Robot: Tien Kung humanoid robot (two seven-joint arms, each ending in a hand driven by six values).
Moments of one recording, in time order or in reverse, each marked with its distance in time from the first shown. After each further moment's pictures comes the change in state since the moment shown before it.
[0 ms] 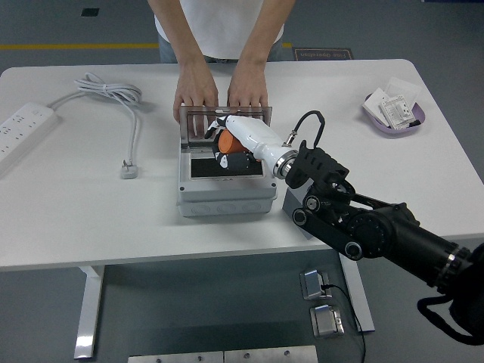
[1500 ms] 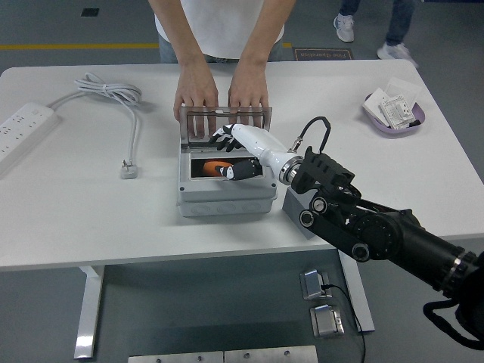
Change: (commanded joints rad) left arm -0.004 -0.011 0.088 0.000 -0.064 -0.004 -0.008; right arm -0.024 -0.026 0.006 0.021 0.075 0.053 0.004
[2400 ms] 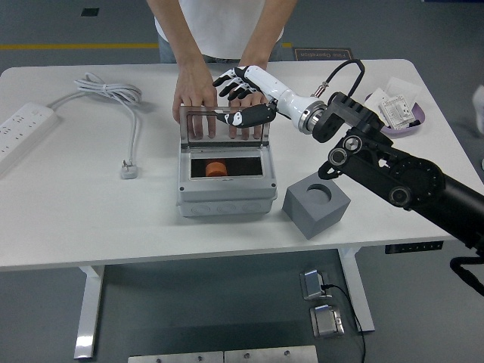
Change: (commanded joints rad) left arm -0.001 0.002 0.048 0.000 -0.038 -0.002 0.003; right arm 0.222 -0.114 -0.018 0.022 0.400 0.099 0.002
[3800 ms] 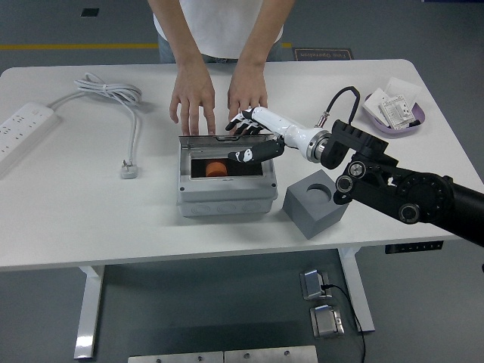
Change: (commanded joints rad) left arm -0.003 0.012 -0.012 0.000 0.020 0.003 -0.007; right arm -0.023 -0.127 -0.224 0.134 0.016 -0.034 -0.018
